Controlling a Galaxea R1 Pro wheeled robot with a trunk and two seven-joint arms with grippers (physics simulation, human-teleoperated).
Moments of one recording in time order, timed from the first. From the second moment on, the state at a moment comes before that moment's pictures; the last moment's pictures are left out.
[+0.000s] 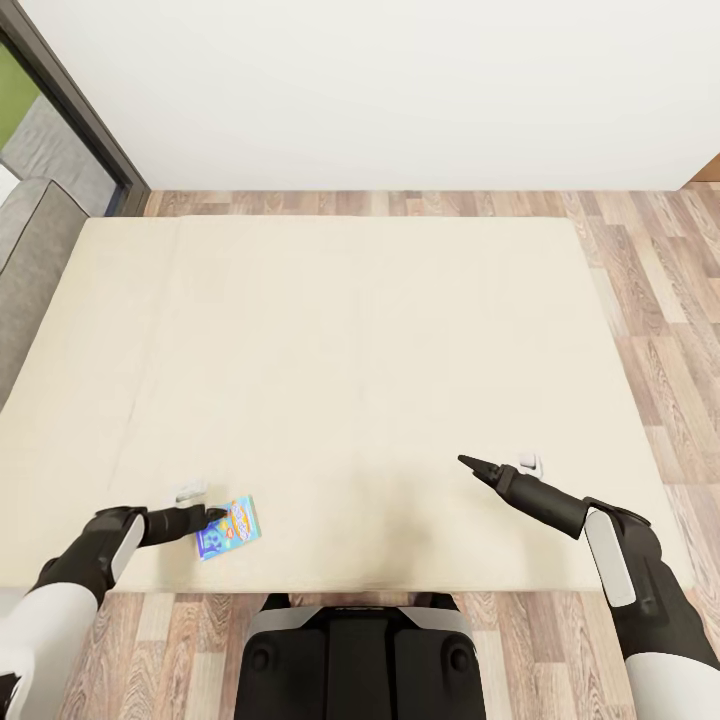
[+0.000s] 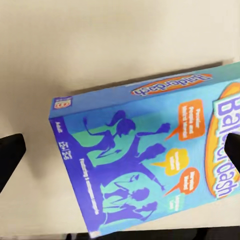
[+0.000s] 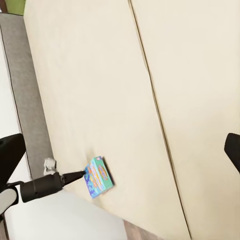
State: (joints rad) left arm -0.77 0.24 0.21 -0.57 0.03 0.60 -0.44; right arm -0.53 -0.12 -0.31 -1.21 -0.45 0.88 0.81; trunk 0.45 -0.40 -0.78
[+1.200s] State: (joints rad) left arm -0.77 0.22 0.21 -0.53 0.03 0.57 -0.38; right arm -0.53 -0.12 -0.31 -1.21 -0.45 0.88 0.81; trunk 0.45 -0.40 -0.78
